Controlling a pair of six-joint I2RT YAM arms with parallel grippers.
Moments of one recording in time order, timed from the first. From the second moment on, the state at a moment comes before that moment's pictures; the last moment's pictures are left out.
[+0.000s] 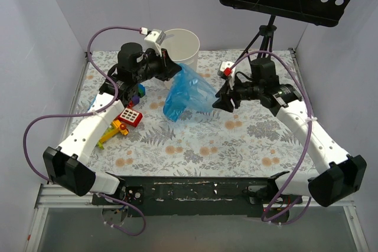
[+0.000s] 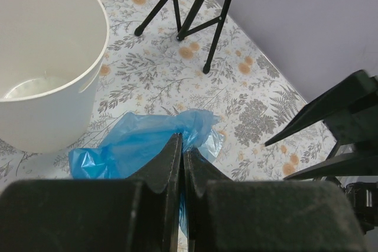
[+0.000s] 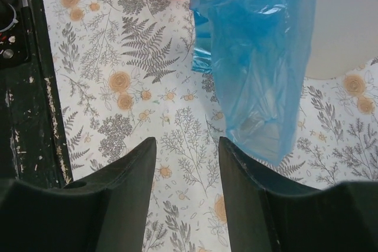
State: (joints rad) left arm -0.44 1.38 1.40 -0.25 0.39 -0.28; right arm 0.45 1.24 1.25 -0.60 -0.76 -0.43
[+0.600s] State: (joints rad) left arm -0.44 1.38 1.56 -0.32 0.47 -0.24; right arm 0.51 1.34 1.20 -0.30 -0.63 -0.35
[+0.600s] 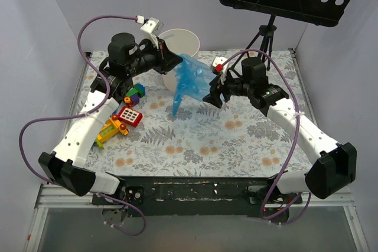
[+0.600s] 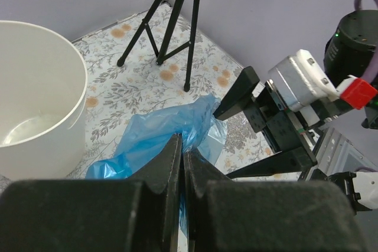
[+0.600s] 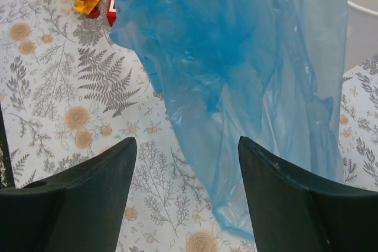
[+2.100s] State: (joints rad) left arm -0.44 1.42 1.53 -0.36 0.33 -0.09; right arm 0.51 1.16 1.08 -0.12 -0.76 -0.35
